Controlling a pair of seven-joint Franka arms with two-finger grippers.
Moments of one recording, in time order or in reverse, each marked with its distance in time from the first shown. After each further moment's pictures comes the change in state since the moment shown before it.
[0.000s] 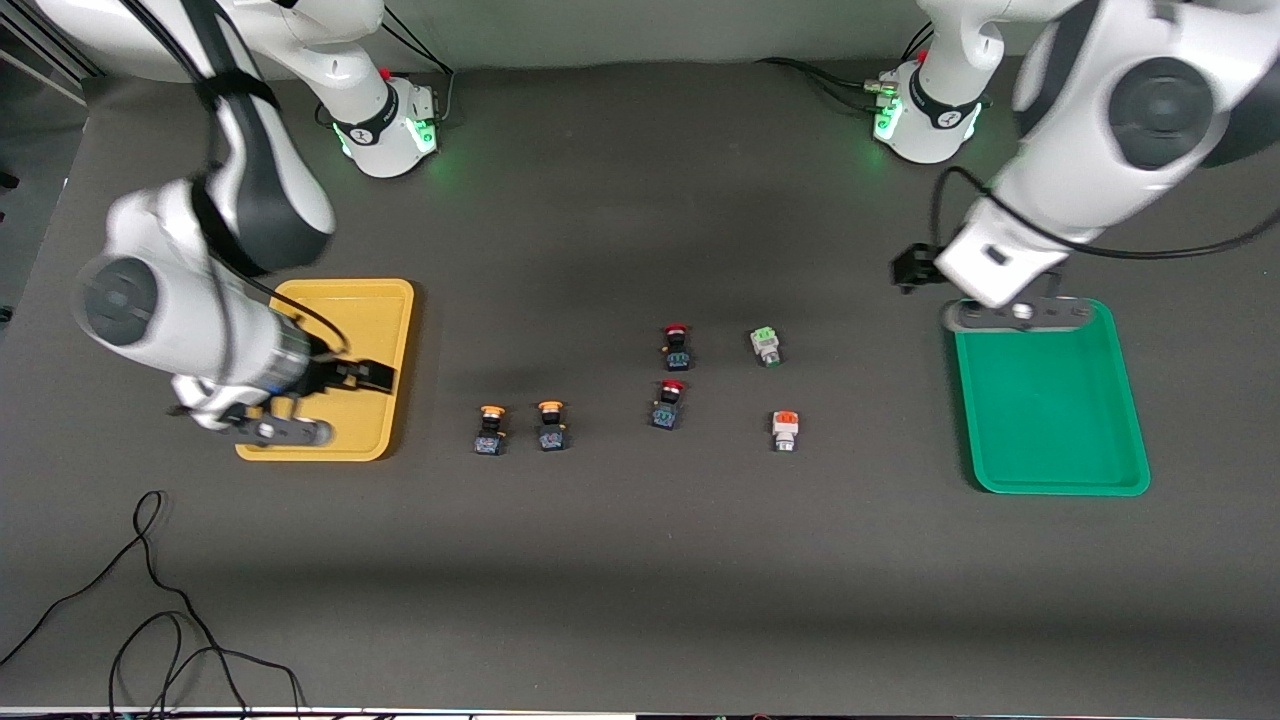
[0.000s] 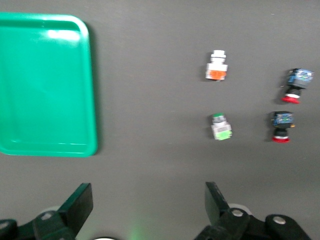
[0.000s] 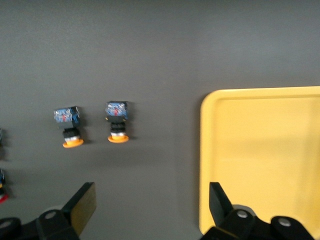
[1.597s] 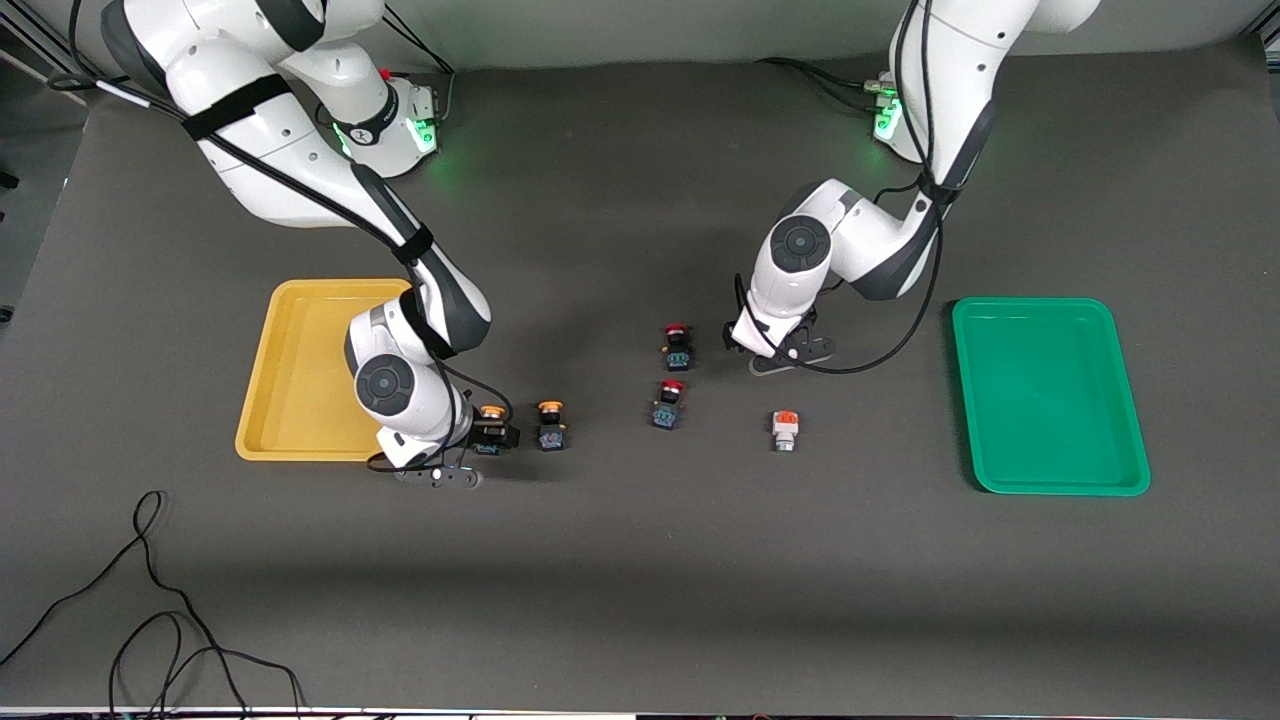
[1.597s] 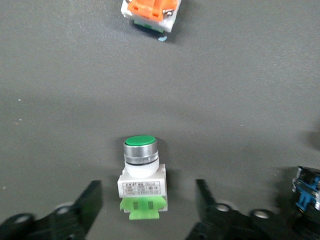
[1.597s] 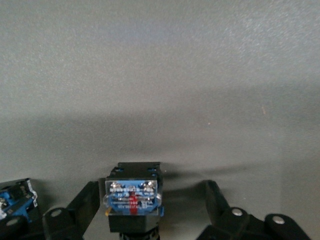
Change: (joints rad) left arm -0.283 0.431 0.001 -0.338 0.140 0.838 -0.587; right arm 0.148 0.392 -0.031 -0.053 -0.109 0.515 0.210
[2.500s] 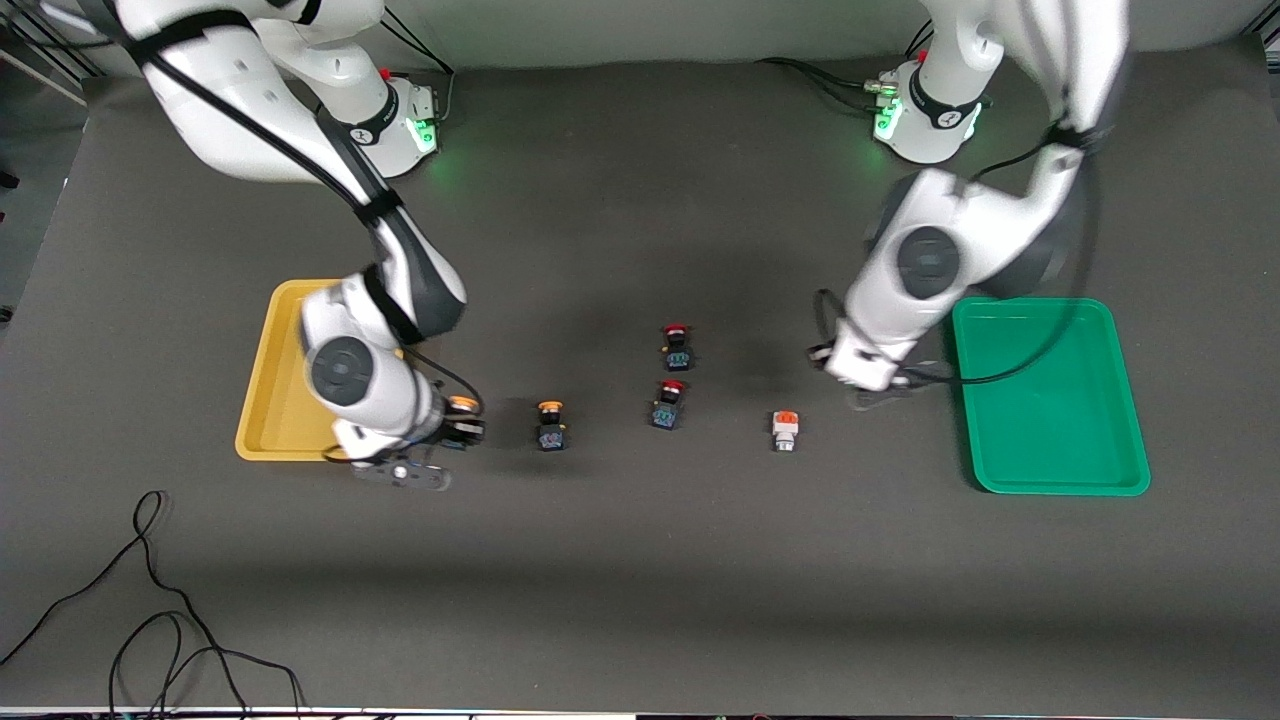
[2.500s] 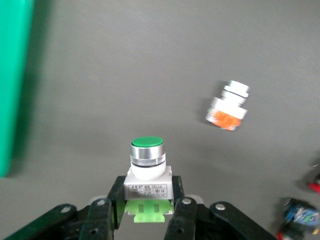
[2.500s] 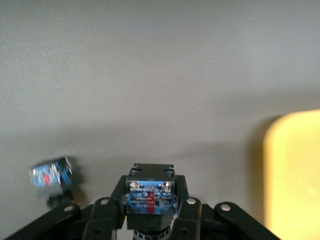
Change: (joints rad) left arm 0.261 -0.229 0.020 0.141 -0.087 -0.433 0.310; right arm -0.033 -0.213 -0.010 0.046 -0.004 -0.300 -0.010
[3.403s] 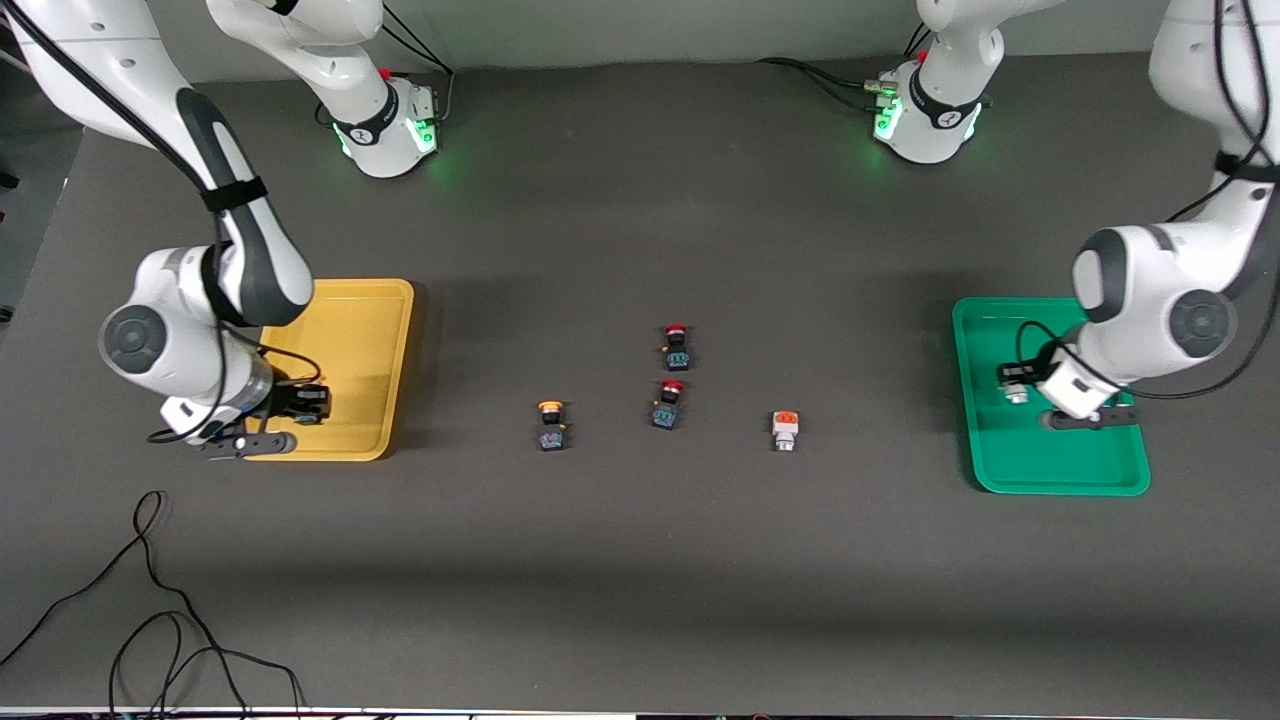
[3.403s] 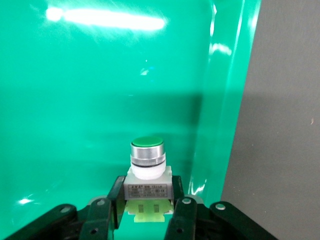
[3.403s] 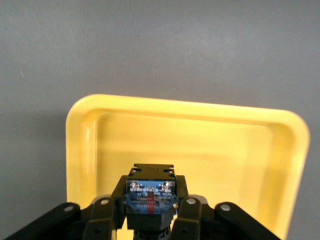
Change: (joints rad) left arm 0.463 0.149 -0.007 -0.170 0.052 0.274 0.641; right arm -0.263 -0.152 -0.069 -0.379 0.002 0.263 -0.523
